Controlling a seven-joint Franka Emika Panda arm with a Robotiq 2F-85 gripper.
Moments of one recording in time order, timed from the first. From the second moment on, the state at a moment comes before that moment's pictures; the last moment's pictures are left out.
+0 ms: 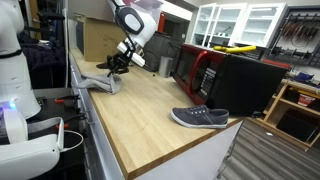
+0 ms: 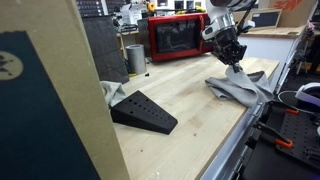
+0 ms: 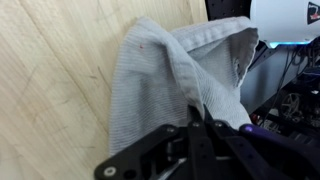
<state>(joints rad) -0.09 0.01 -0.03 -2.38 0.14 1.88 -1.43</state>
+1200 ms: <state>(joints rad) 0.02 -0.12 -0.02 -2.51 -0.20 1.79 -1.57</state>
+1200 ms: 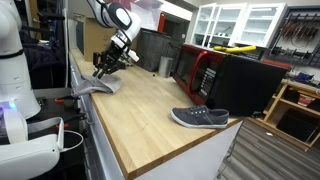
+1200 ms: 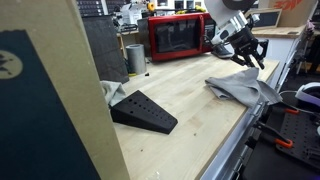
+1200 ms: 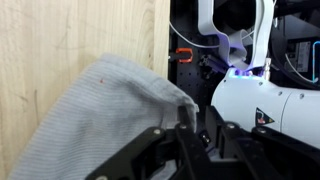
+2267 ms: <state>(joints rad) 0.01 -0.04 -0.05 -2.42 0.05 1.82 -1.54</state>
